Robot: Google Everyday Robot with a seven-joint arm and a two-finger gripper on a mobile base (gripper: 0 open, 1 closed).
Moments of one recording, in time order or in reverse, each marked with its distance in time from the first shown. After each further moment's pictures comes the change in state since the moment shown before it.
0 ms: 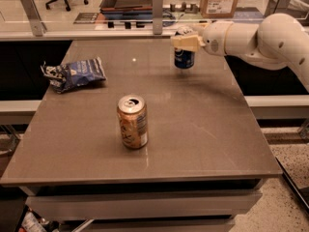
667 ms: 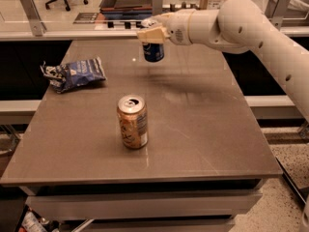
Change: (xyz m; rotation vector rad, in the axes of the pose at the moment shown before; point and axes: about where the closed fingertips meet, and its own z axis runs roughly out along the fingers) arm -0.043 0.061 0.077 -0.108 0.007 -0.076
